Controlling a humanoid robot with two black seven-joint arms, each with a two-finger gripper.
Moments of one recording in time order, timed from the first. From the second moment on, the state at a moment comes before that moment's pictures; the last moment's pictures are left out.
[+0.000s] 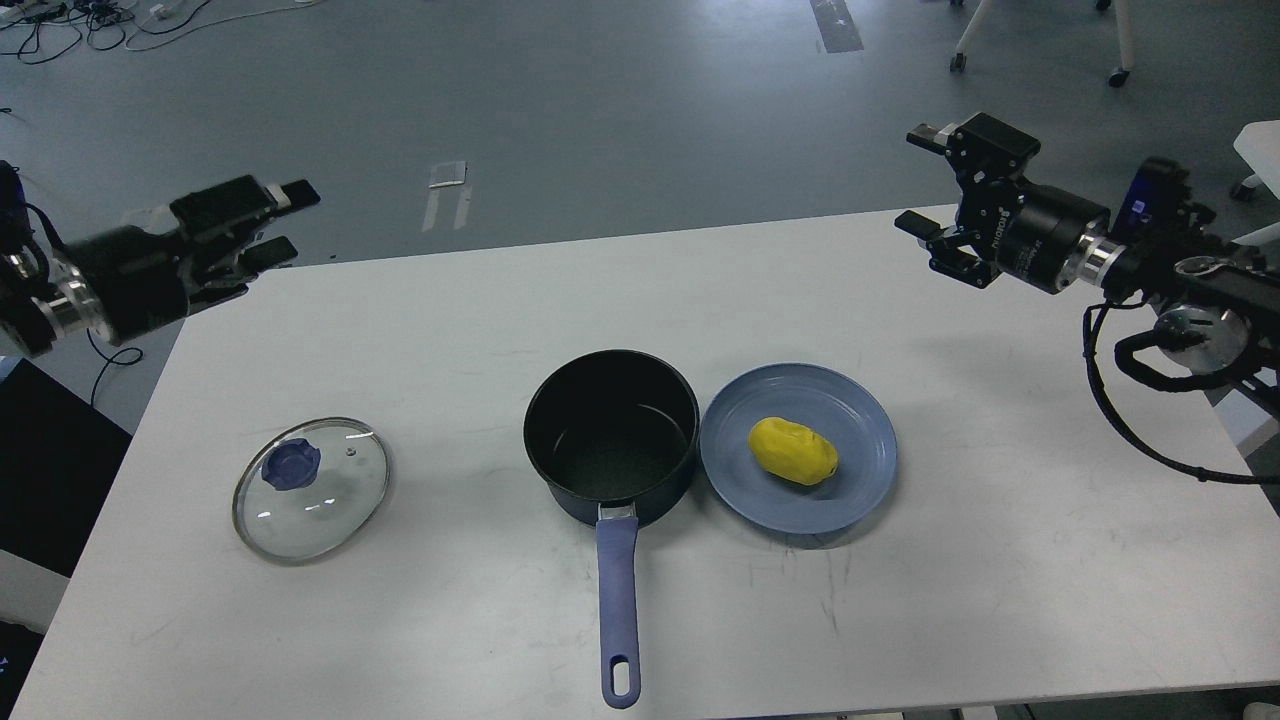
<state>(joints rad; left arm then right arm) -1.03 0.95 -0.26 -1.03 0.54 -0.49 -0.49 1.01 -0.54 0.12 0.75 -0.37 0.49 0.49</state>
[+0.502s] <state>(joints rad) -0.98 0.87 -0.30 -1.00 0.20 -0.49 -0.49 1.59 -0.36 -0.50 0.97 -1.01 0.49 0.49</state>
